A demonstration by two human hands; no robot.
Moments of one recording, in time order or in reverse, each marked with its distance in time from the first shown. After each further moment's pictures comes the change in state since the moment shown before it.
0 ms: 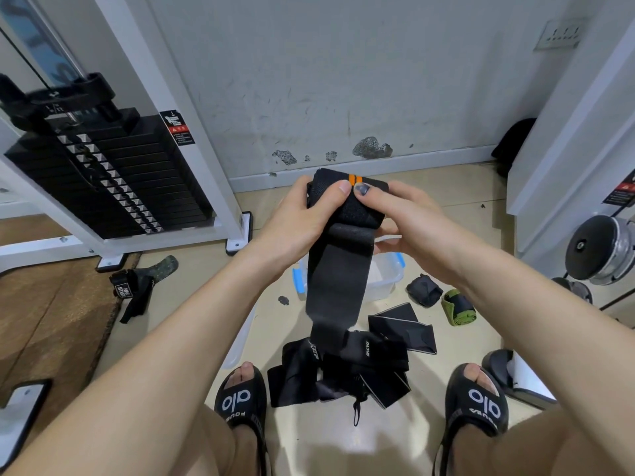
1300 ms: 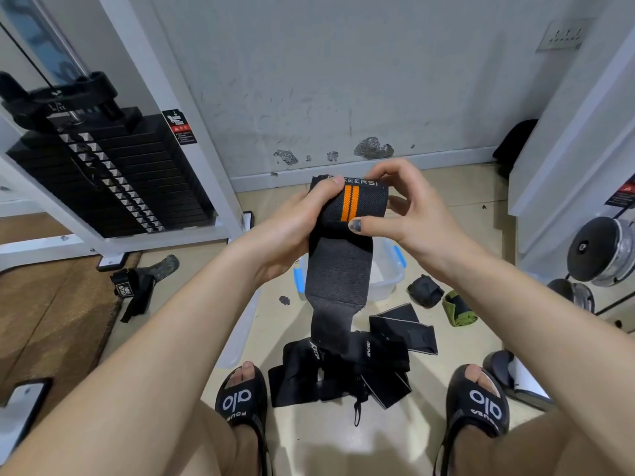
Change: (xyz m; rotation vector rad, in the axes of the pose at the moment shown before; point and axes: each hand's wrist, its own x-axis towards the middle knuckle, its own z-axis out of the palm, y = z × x) left_hand -0.003 0.013 -0.005 -0.170 -0.212 -0.200; right_hand -0.006 -0.001 0.002 -0.158 0.030 -0.315
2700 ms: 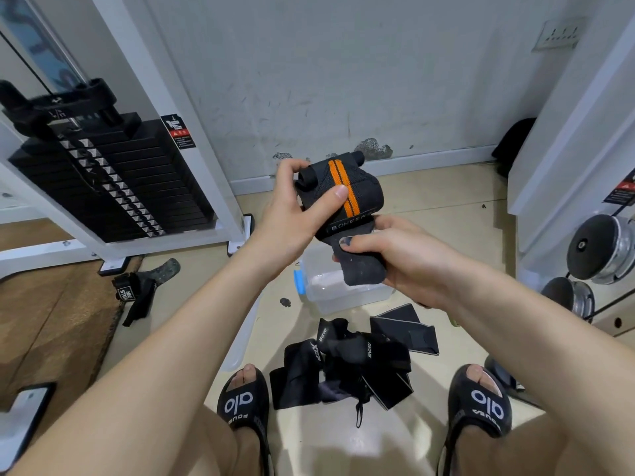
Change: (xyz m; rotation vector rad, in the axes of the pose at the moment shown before) left_hand 0.006 -0.018 -0.006 0.126 0.201 0.375; right_hand -0.014 0.004 0.018 0.402 -0.173 0.458
